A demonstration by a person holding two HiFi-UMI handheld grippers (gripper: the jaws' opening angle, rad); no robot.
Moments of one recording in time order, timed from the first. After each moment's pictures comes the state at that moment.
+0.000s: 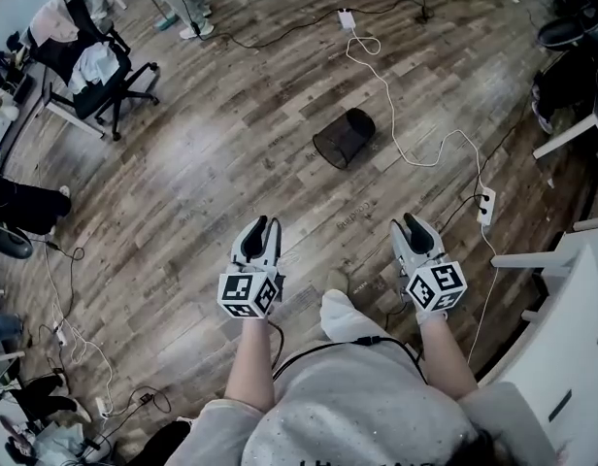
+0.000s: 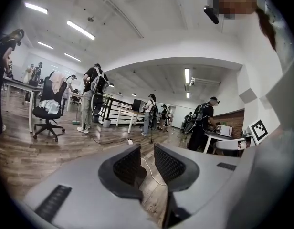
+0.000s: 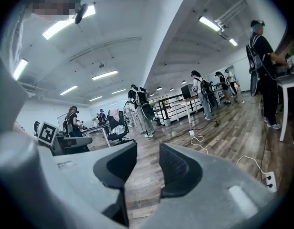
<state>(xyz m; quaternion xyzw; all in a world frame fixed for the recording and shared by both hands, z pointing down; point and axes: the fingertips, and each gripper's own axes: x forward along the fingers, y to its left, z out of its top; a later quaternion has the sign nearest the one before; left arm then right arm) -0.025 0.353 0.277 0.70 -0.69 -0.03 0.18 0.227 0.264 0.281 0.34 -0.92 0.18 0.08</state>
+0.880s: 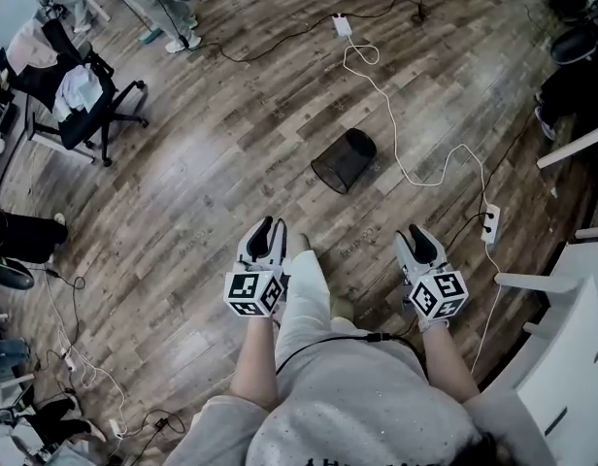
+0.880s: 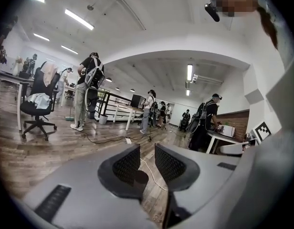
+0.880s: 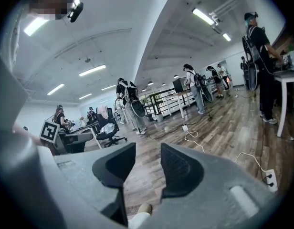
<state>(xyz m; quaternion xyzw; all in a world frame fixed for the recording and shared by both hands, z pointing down) -0.096 0.181 0.309 0.71 -0.68 -0.02 0.20 0.172 0.120 0.319 0.38 -0.89 0.22 0.11</state>
